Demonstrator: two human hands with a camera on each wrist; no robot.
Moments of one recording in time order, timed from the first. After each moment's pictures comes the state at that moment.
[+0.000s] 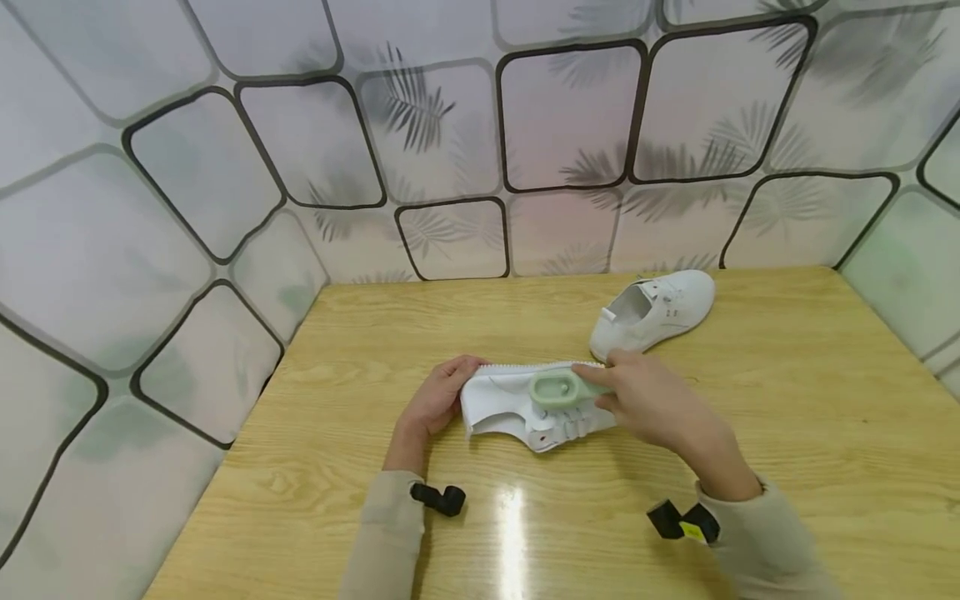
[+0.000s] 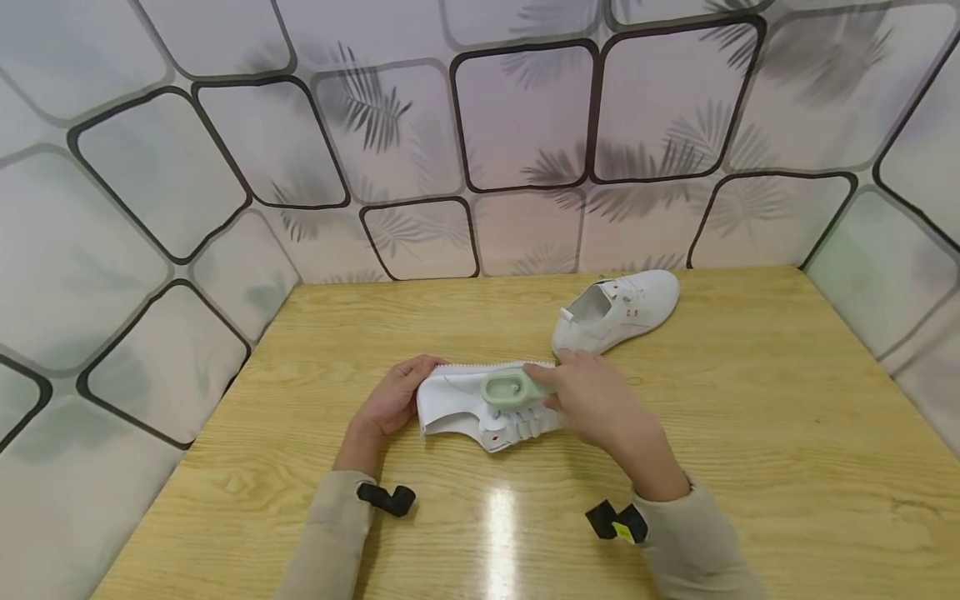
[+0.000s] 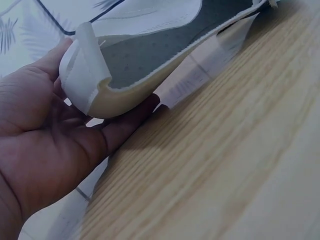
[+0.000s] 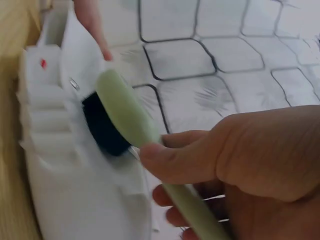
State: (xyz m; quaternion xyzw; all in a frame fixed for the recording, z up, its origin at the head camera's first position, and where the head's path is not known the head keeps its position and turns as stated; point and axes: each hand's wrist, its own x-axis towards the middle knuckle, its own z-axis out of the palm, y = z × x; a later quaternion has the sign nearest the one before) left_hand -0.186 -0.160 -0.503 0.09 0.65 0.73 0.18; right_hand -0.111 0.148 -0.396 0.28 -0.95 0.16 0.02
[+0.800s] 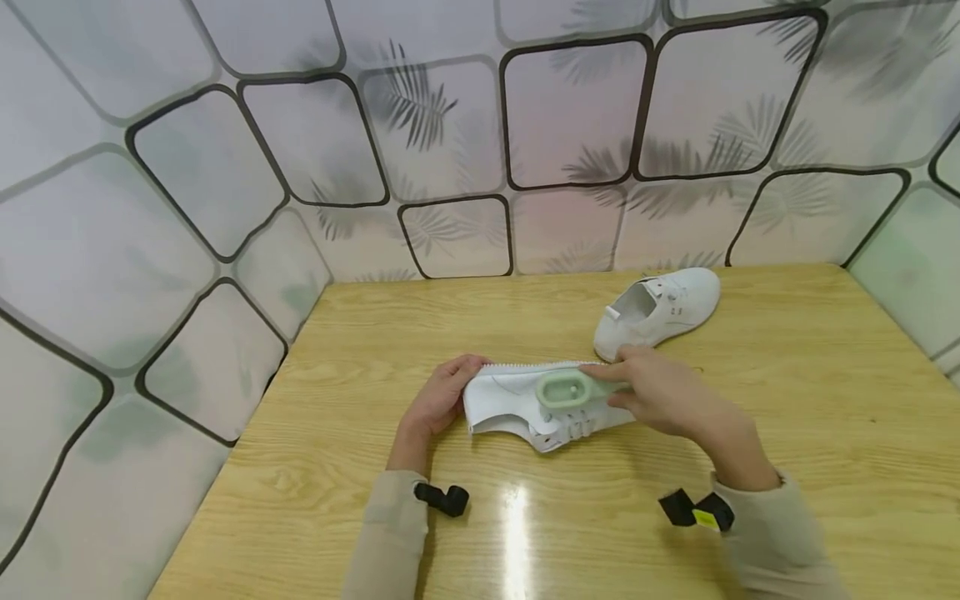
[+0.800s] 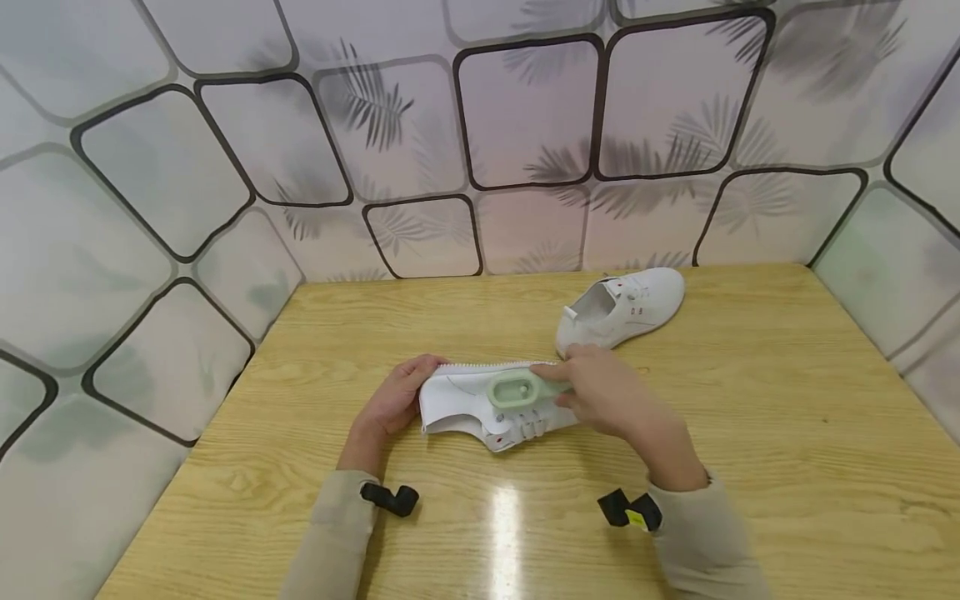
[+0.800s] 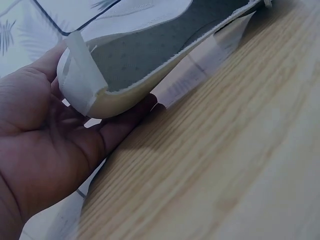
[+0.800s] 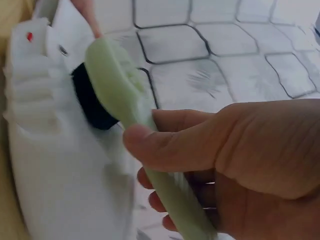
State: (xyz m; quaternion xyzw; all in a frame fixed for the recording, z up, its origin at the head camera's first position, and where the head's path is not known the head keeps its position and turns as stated) left_hand -0.185 -0.161 -0.503 0.08 0.66 0.73 0.18; right_hand -0.121 0.153 -0.398 0.28 -0.94 0.18 0.00
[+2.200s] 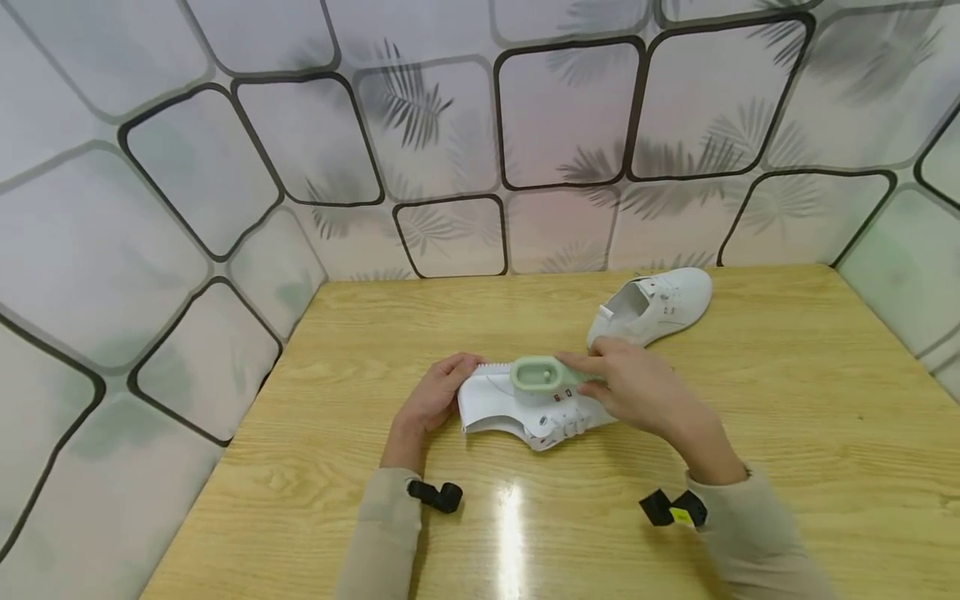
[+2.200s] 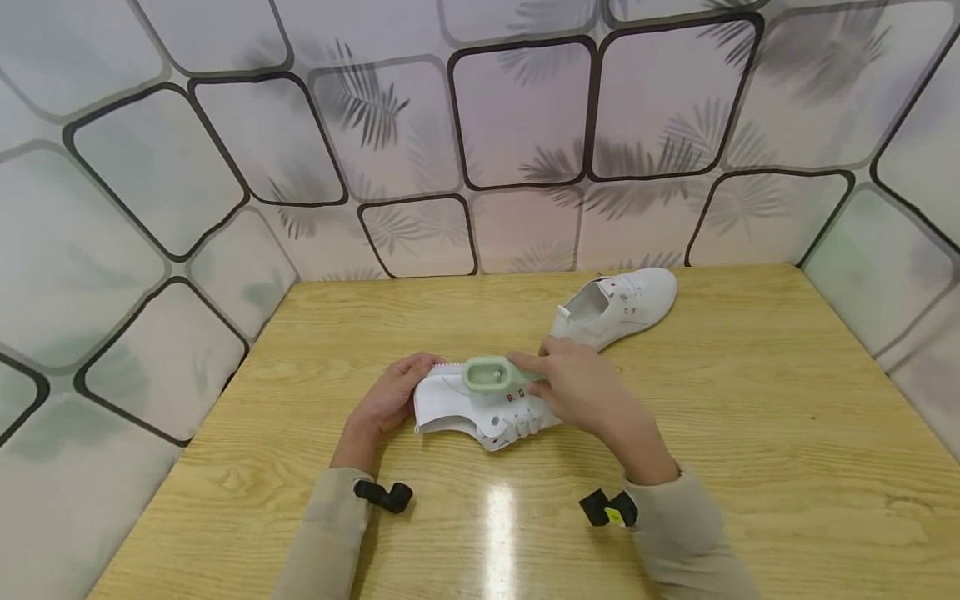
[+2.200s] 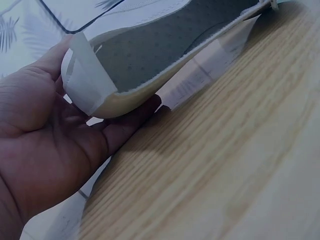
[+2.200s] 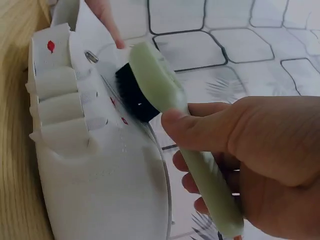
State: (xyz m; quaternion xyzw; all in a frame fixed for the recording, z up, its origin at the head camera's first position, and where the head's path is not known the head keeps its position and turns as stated) left_hand -0.186 -0.161 -0.504 0.11 0.65 0.73 0.18; right_hand -0.124 0.147 -0.405 0.30 -0.93 0.19 0.04
